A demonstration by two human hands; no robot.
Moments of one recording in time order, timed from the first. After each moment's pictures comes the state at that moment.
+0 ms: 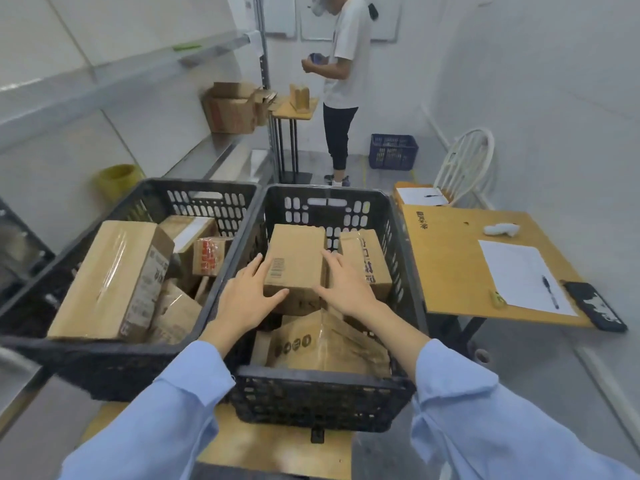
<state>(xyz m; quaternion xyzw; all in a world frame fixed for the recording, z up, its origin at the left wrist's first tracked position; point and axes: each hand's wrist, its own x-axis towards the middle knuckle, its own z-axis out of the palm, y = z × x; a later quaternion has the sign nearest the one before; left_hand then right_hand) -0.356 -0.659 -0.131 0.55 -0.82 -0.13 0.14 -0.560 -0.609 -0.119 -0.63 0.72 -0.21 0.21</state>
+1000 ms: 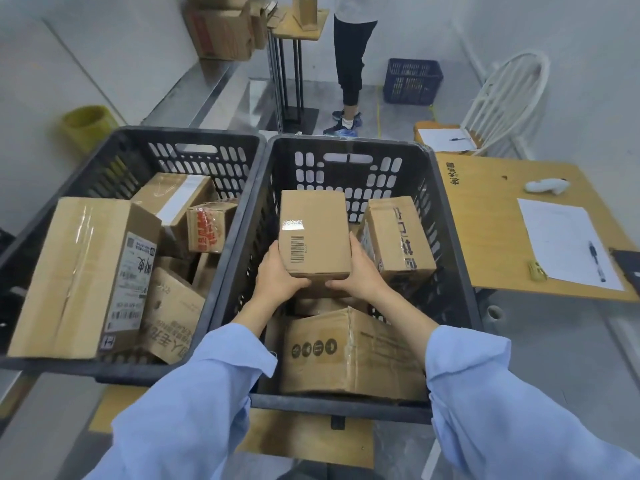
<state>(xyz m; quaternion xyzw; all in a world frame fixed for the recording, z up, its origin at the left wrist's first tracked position) -0.390 -0.718 -0.195 0.60 -0.67 -0.38 0.20 -0.568 -0.672 -0.205 -0.54 0.72 -0.28 0.34</state>
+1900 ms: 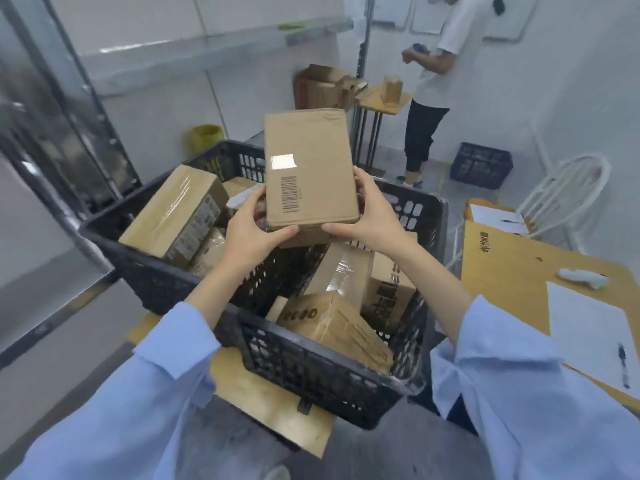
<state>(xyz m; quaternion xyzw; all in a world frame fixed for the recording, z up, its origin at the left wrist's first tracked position) -0.355 -0.604 -0.051 0.54 -0.63 -0.26 0.50 -0.579 -0.627 -0.019 -0.72 0.51 -0.36 0.29</state>
